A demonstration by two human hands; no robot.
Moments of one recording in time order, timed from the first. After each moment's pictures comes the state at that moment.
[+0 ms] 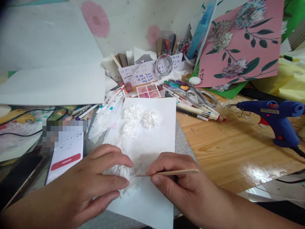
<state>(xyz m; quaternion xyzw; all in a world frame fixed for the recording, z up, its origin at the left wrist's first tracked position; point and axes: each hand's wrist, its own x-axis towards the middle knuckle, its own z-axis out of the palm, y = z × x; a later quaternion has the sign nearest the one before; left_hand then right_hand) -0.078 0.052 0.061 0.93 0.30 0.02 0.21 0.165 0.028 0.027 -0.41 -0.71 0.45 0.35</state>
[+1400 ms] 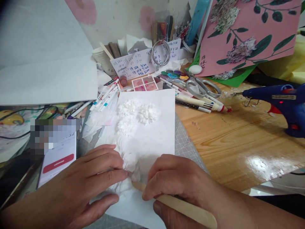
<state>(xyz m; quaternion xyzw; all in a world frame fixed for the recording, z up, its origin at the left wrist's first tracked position) -0.076 0.052 0.050 0.93 0.30 0.03 0.20 0.176 0.020 0.016 -0.32 -0.74 0.50 0.31</state>
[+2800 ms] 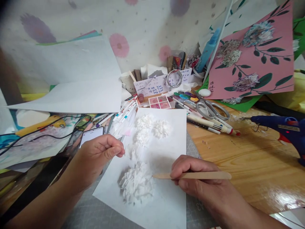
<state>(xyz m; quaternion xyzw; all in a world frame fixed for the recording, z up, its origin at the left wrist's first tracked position) -0.088 0.073 0.056 0.64 0.60 0.30 0.38 0.185 0.030 0.001 -0.43 -0.55 0.61 0.38</state>
